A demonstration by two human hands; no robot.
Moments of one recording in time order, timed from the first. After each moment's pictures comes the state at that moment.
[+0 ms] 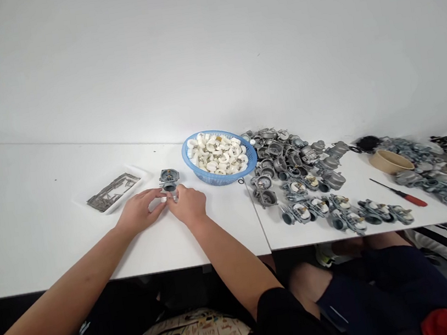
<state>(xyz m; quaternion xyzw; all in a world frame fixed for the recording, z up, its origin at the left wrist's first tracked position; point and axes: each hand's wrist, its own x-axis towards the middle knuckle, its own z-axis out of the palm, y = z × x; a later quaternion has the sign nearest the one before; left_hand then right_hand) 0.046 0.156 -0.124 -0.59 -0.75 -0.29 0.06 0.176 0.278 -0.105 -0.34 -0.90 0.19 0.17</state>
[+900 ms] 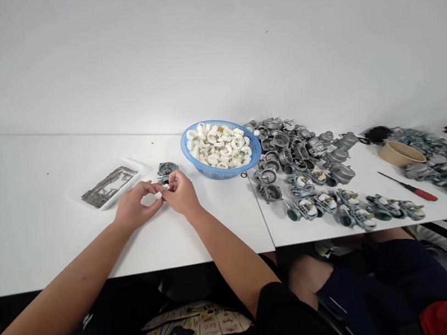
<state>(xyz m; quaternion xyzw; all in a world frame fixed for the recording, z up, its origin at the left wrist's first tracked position) 0.050 0.158 -0.124 -0.53 -0.72 -0.44 0.04 0.157 0.281 -0.116 -0.19 -0.68 0.65 0.27</state>
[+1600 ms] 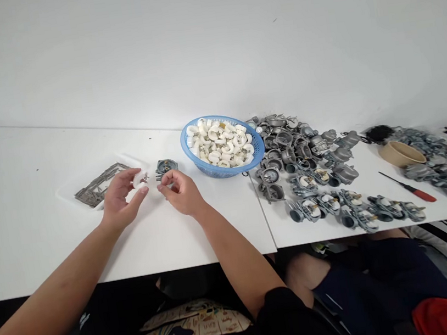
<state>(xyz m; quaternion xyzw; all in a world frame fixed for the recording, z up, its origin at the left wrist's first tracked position) 0.040 0.156 -0.122 -0.44 -0.64 -0.62 -0.02 0.173 0.287 -0.094 -0.13 -0.72 0.64 0.21</state>
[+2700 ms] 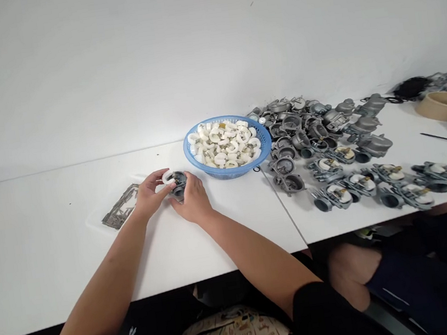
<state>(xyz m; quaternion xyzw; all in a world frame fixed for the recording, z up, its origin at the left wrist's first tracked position) -0.005 0.214 -0.119 -0.44 -0.68 -0.56 -0.17 0.144 0.290 -0.135 -0.25 -0.83 0.38 0.32</state>
